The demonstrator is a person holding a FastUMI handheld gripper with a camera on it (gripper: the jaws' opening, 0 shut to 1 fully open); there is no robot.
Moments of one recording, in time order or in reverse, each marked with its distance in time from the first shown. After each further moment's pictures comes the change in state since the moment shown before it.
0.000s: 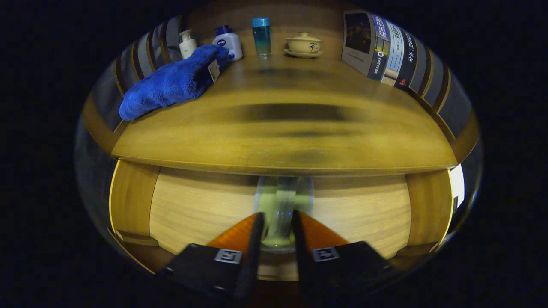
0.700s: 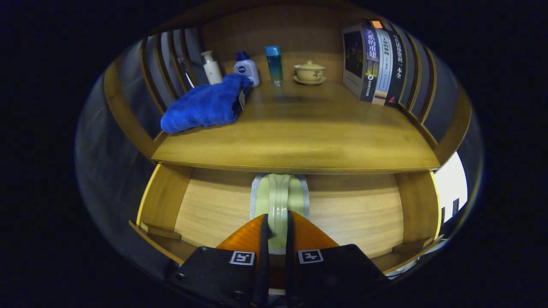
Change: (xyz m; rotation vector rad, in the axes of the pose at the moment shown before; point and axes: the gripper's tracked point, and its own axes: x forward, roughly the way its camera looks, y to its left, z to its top) arm -0.080 0.014 0.003 -0.018 -0.148 0.113
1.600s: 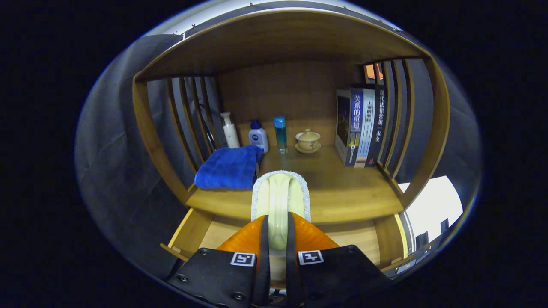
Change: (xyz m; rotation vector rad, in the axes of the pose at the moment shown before) arm -0.094 0.013 0.107 -0.037 -0.355 0.019
